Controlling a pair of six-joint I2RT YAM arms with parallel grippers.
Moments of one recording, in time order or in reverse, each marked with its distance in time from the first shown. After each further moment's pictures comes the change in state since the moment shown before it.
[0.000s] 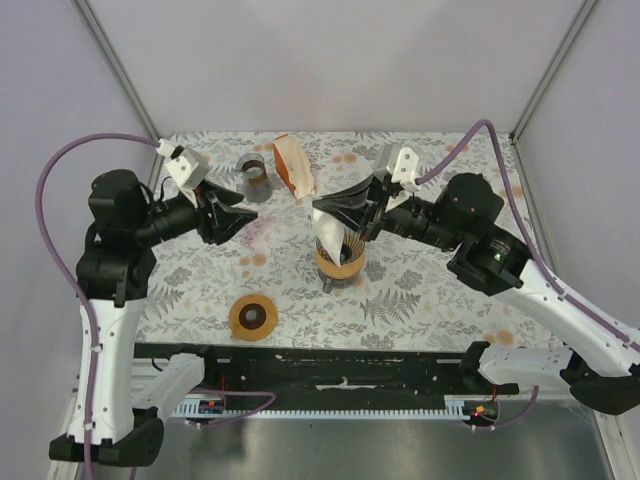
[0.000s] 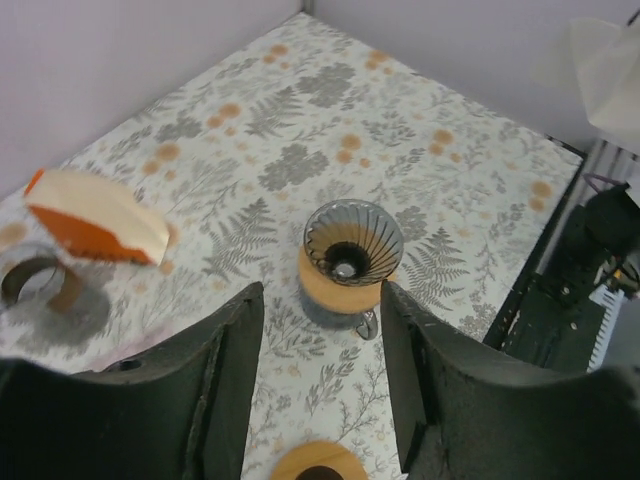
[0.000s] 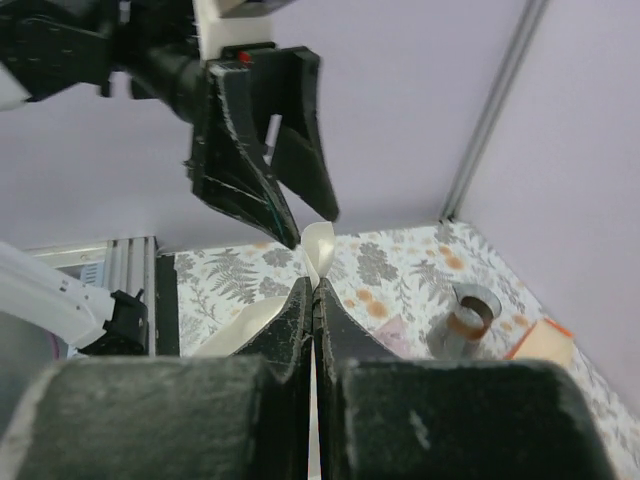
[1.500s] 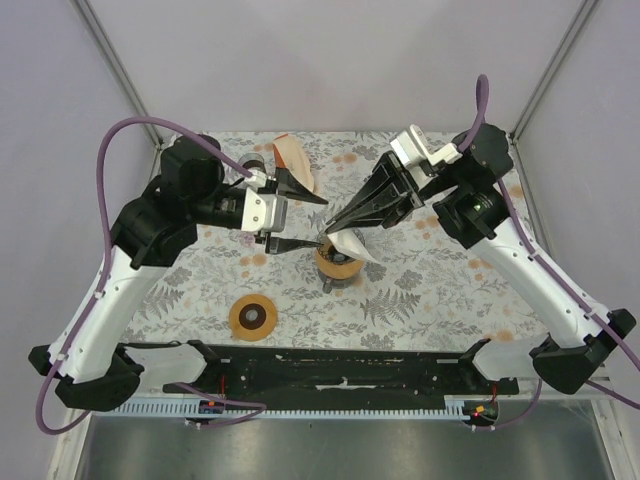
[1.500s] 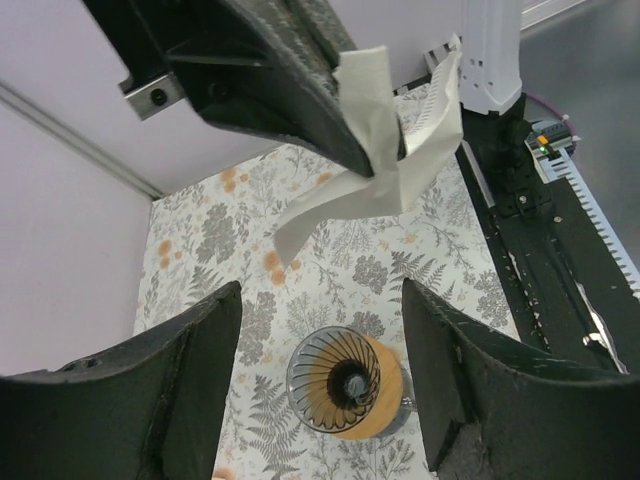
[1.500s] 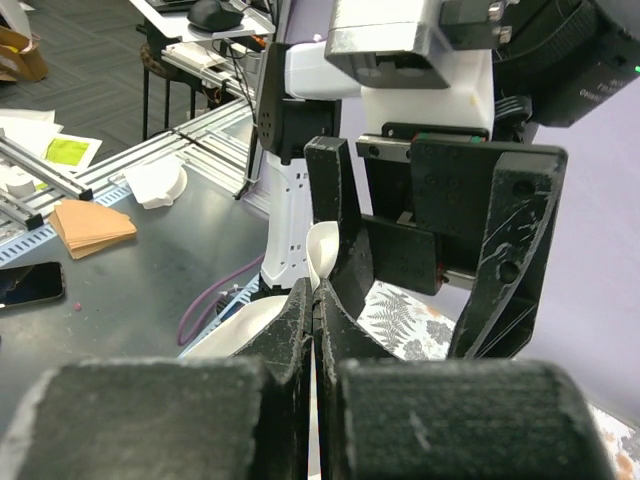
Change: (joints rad) left arm -0.589 0.319 0.353 -0.089 0.106 0.620; right arm -0.300 0.201 0.176 0.372 -1.101 0.262
